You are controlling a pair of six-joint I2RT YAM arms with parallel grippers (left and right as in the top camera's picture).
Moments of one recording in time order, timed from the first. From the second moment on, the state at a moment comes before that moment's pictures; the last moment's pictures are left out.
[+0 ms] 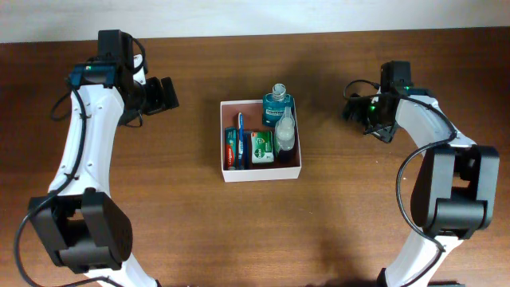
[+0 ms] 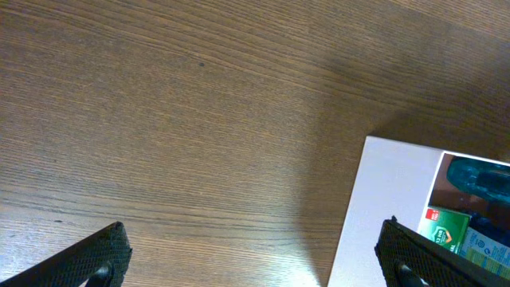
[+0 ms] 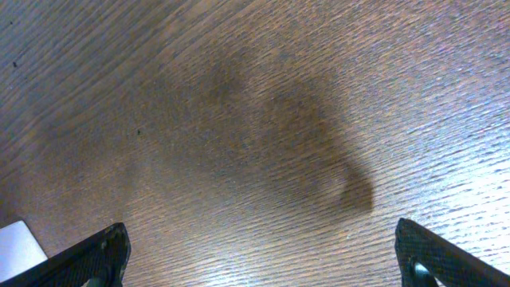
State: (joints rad) left arm 0.03 1.89 1.75 -1.08 0.10 -0.25; right arm -0.10 2.01 1.41 -0.66 -0.17 0.44
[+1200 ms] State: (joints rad) left arm 0.03 1.89 1.75 -1.08 0.10 -0.25; right arm -0.10 1.64 1.41 -0.66 -0.17 0.45
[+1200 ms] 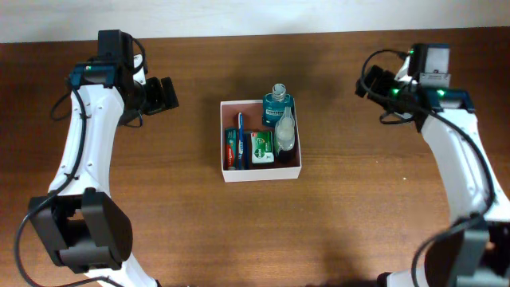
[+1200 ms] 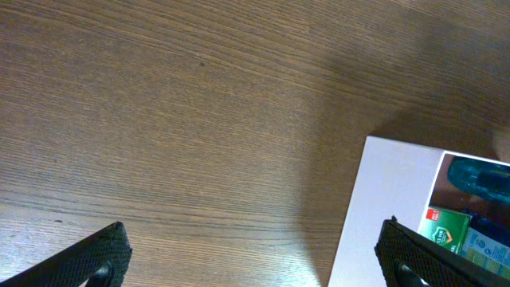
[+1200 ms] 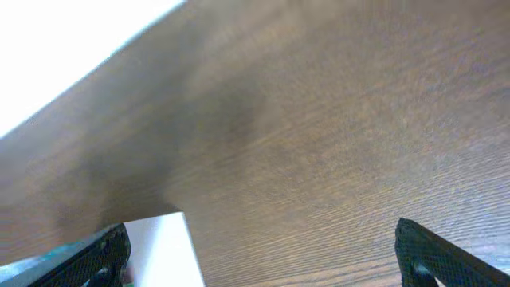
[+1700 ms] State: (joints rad) left arm 0.03 1.89 1.75 -1.09 0.10 -0.25; right arm 0.07 1.03 1.25 -0.49 -0.07 0.44
